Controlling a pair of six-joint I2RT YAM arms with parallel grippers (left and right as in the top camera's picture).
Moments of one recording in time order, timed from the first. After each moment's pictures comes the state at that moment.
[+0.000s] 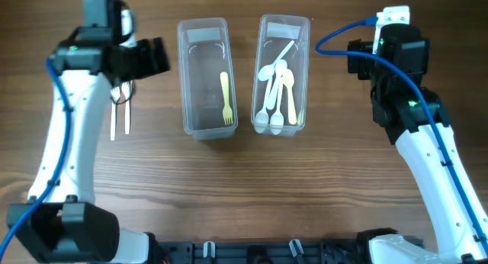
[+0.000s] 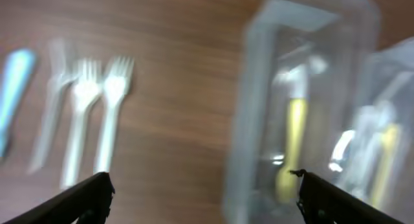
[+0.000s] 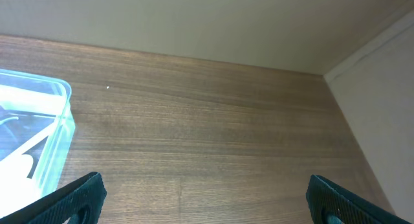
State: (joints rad) left arm 0.01 1.63 1.57 -1.03 0.07 -0.27; right arm 0.14 1.34 1.17 -0.40 0.41 -0.12
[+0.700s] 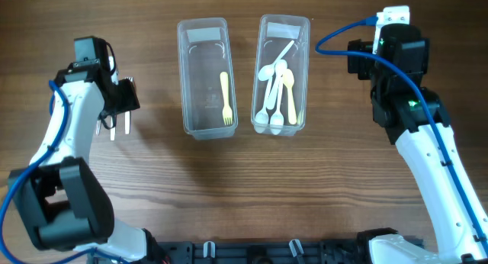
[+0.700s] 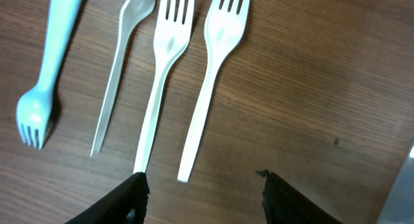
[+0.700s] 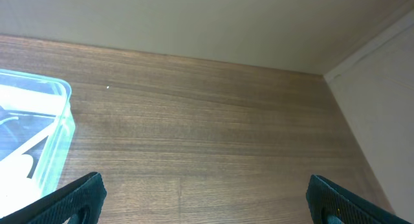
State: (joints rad) left arm 0.17 1.73 1.25 -0.83 -0.08 -0.14; right arm 0.14 1.34 1.17 -0.40 0.41 -0.12
